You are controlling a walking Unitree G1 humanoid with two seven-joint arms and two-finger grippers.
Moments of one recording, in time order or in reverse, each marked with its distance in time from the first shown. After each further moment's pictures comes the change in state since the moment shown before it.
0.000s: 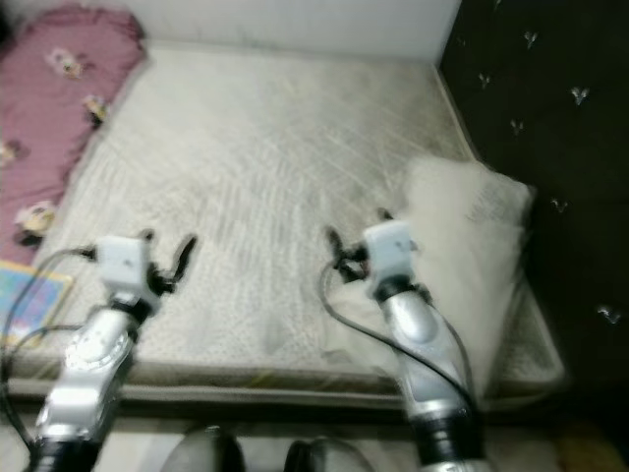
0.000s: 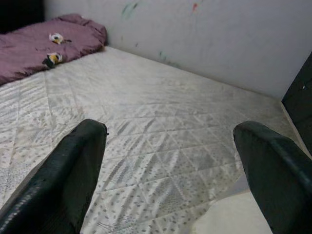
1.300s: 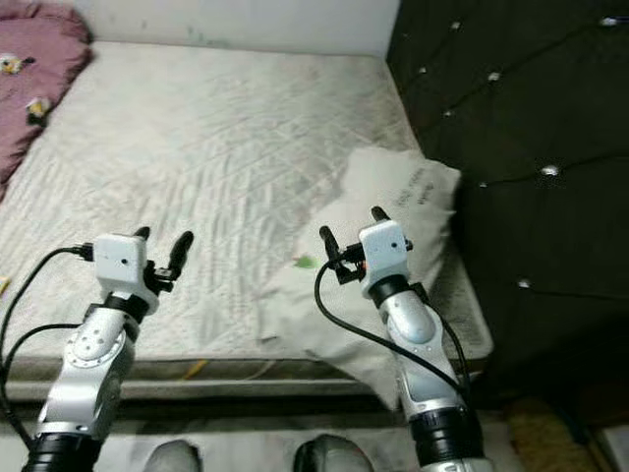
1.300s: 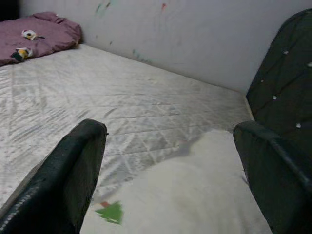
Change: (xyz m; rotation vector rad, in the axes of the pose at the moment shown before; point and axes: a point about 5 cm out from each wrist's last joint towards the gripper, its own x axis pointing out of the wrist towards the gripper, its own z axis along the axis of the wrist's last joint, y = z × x) left arm 0.002 -0.001 0.001 0.002 -0.014 -0.005; right arm -0.002 -0.003 -0.003 -0.013 0.002 -0.004
